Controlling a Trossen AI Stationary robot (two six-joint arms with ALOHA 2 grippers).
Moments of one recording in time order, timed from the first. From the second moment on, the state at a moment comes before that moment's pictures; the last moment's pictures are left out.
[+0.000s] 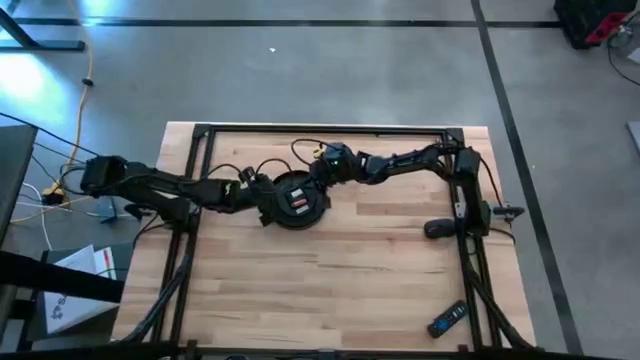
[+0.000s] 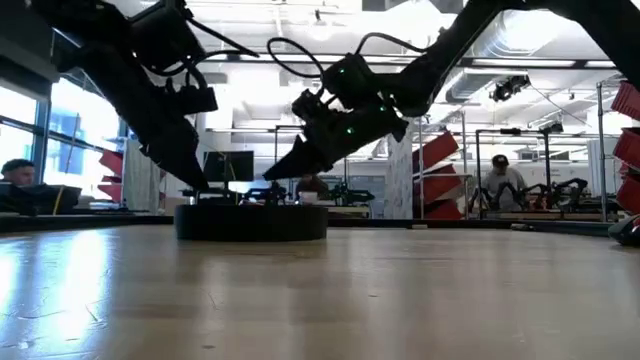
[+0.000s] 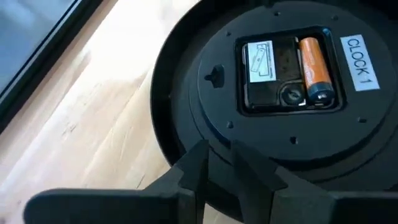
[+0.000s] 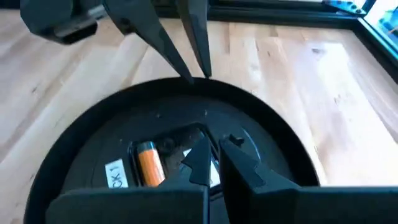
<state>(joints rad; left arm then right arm) 0.05 1.26 0.54 -0.21 -0.48 -0.22 -0.29 2.06 1.22 0.34 -0.35 -0.23</state>
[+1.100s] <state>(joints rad) 0.06 1.26 0.54 -0.16 -0.39 -0.22 -0.22 2.19 1.28 0.37 -0.41 -0.30</state>
